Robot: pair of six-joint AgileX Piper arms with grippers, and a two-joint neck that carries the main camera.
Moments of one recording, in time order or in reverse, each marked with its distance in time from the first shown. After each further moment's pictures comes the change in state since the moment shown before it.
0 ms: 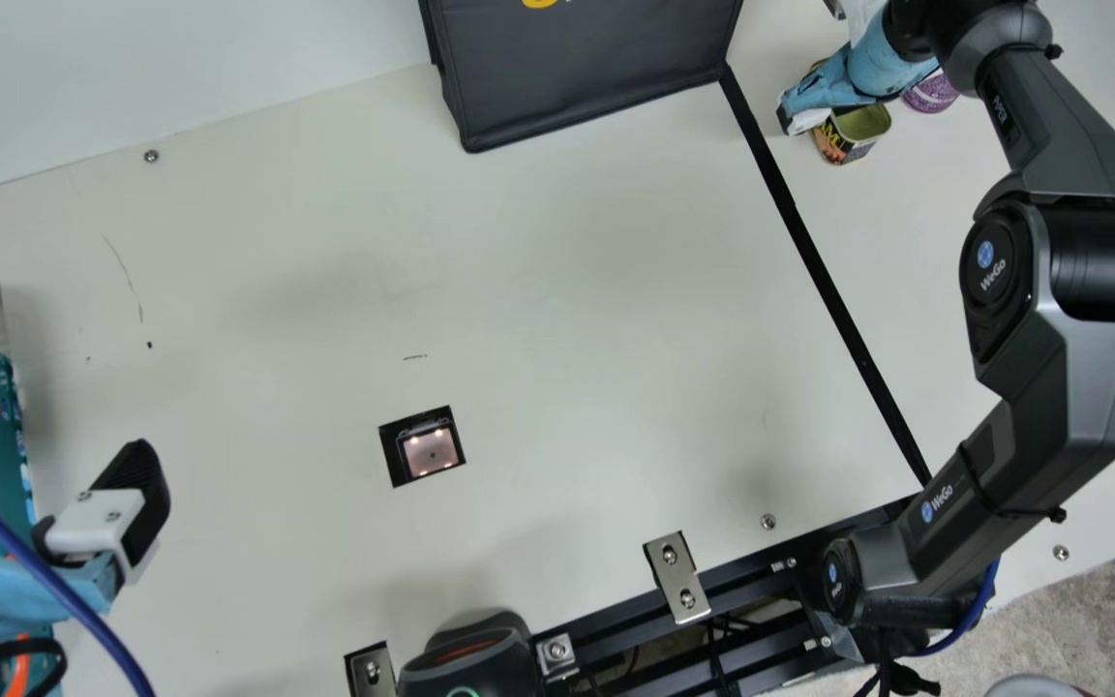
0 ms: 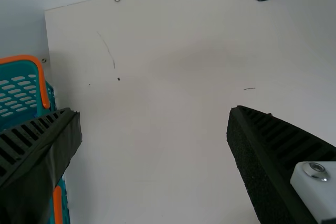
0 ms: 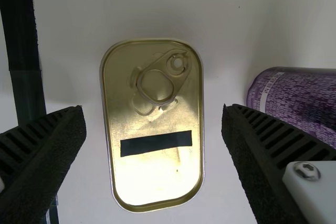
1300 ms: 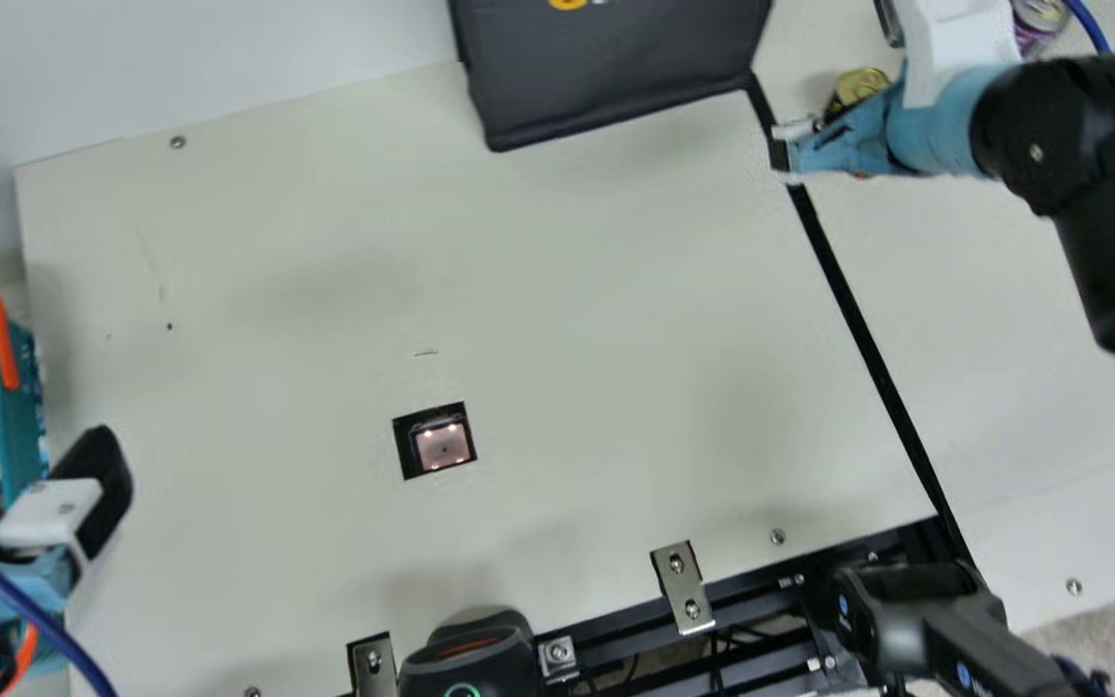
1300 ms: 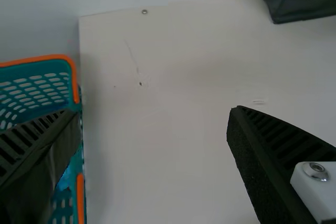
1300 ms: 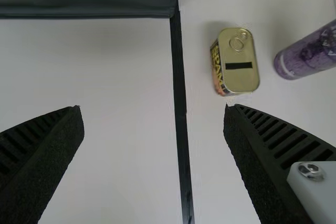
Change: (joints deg) left arm 6.2 -2.7 -5.0 0.3 5.3 -0.8; right arm 10.8 -41.8 19.9 6.9 6.2 9.5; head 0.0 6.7
